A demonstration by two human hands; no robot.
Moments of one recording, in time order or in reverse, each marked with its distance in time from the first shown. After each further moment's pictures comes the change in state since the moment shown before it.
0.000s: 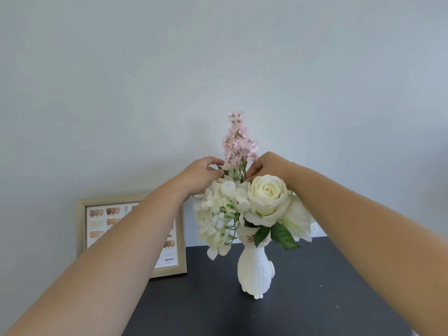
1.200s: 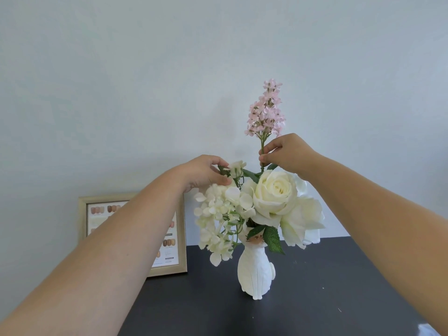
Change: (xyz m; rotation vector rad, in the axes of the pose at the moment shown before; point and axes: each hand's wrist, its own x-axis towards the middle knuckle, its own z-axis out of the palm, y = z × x) left_hand 0.006 0.009 -0.007 0.025 -0.169 -0.074; right_hand -0.009 0.005 -0.027 0.225 0.242 0.009
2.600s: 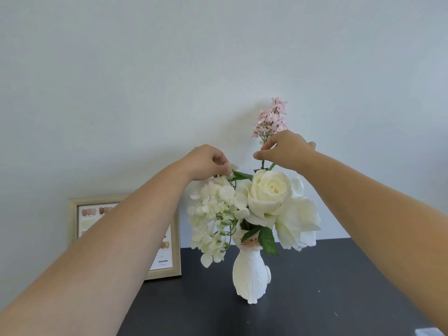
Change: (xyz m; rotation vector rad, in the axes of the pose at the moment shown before) left_hand 0.022 0.013 -0.001 0.321 0.140 0.170; right_hand 0.012 -0.004 -0.004 -0.361 0.118 0.016
